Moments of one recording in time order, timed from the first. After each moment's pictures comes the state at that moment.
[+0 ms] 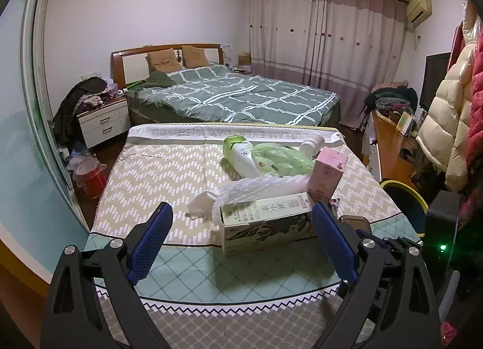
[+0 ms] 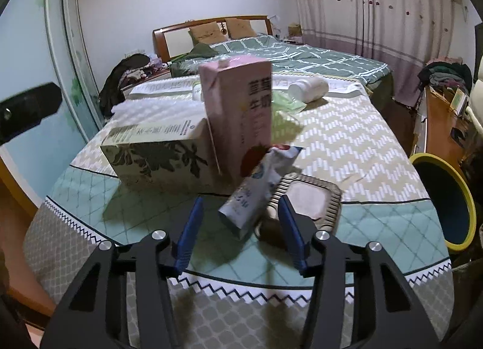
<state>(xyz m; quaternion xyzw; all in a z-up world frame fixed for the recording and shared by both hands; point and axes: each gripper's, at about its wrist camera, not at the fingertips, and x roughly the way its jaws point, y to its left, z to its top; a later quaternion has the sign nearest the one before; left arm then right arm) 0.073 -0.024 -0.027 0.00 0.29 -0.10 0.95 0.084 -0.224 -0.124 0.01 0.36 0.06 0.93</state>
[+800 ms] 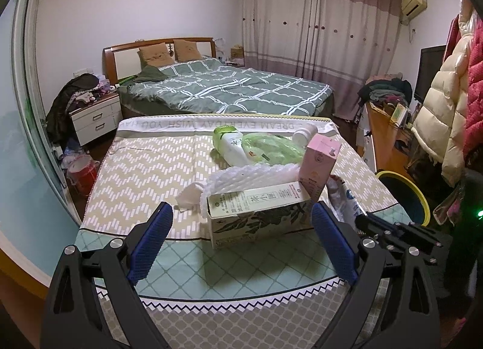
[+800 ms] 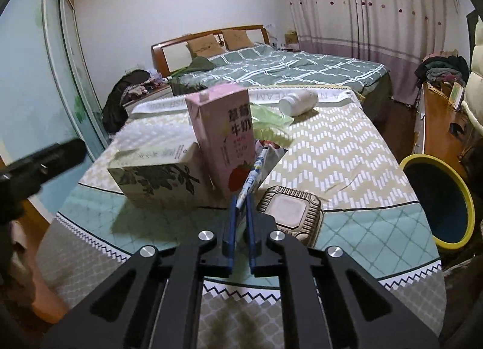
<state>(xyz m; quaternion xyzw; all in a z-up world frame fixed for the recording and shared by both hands) 0.077 -0.039 -0.041 0.00 0.31 -0.12 0.95 0.067 -0.254 -0.097 0.06 0.33 0.07 0.94</state>
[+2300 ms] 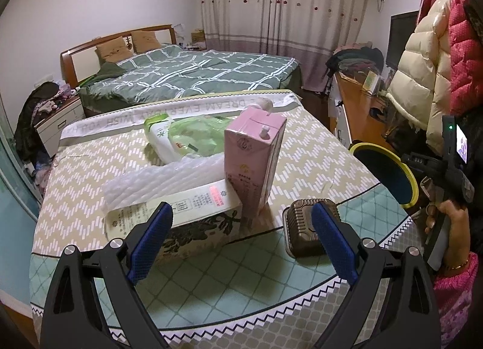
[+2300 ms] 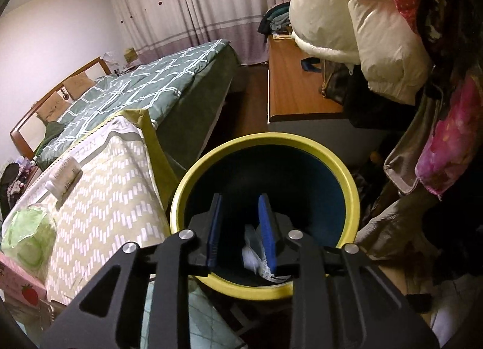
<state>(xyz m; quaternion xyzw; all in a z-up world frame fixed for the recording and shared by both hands) 0.118 -0.123 -0.070 0.05 0.34 -0.20 0.92 0.102 -0.506 -0.128 0.19 0.32 -0.28 0.88</state>
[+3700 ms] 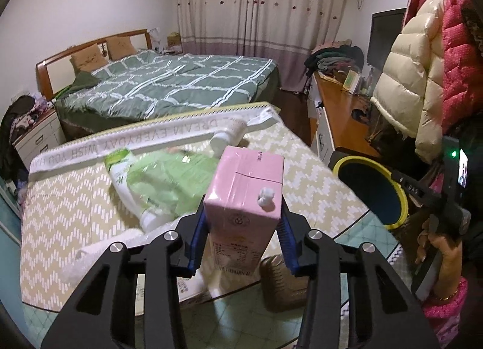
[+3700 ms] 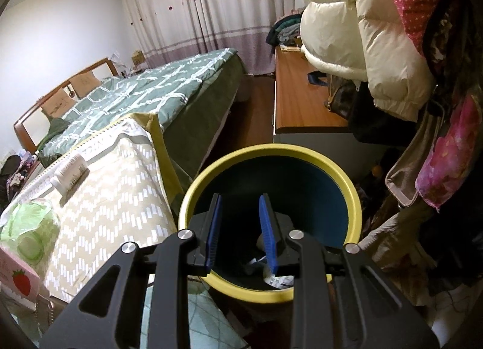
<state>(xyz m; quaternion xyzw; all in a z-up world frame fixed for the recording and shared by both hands) 0.172 -0.167 -0.047 0.05 0.33 -0.25 0.91 0.098 -0.495 -0.120 0.17 0.31 -0.27 0.90</state>
